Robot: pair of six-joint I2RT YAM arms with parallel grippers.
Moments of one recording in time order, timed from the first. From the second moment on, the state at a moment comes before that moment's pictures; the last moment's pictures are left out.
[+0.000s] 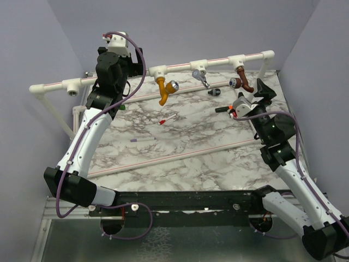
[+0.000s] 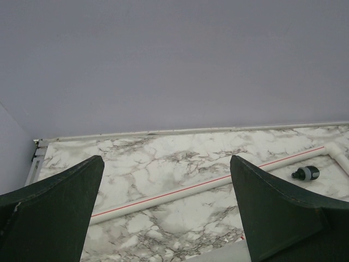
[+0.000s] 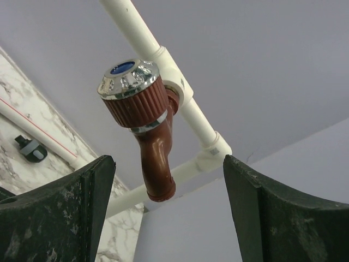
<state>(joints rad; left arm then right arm) -0.28 1.39 1.50 -0.14 -0.19 -0.06 0.34 0.83 0.76 0.29 -0.02 -1.04</state>
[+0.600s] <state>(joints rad) -0.28 1.39 1.50 -0.14 -0.18 -0.06 0.34 0.92 0.76 0.42 -0.12 -1.07</state>
